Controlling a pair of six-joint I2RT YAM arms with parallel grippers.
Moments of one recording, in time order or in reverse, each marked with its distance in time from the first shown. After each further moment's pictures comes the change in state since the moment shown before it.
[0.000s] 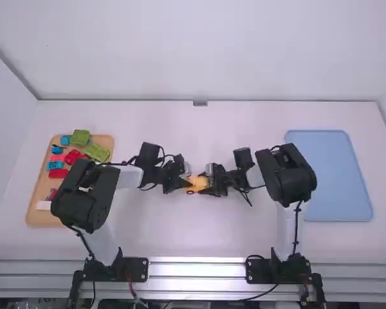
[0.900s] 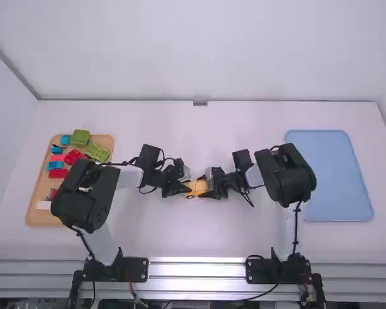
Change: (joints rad) left arm 0.000 0.000 0.000 -0.103 0.050 0.069; right arm 0.004 0.000 0.008 -0.096 -0.029 -0.136
